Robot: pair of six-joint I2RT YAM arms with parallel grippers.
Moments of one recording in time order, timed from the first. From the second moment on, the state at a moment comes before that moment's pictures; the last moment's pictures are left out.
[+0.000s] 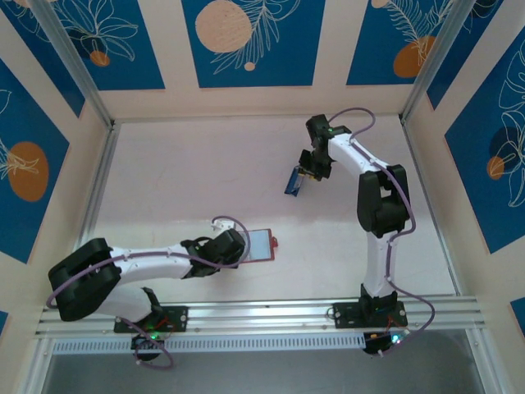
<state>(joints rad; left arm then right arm) -1.01 1.36 0.53 -0.24 -0.31 -0.81 0.28 2.07 1.69 -0.93 -0.12 0.59</state>
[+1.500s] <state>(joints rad) -1.01 1.33 0.51 -0.22 -0.31 -0.83 0.37 1.99 1.74 -0.99 -0.11 0.53</state>
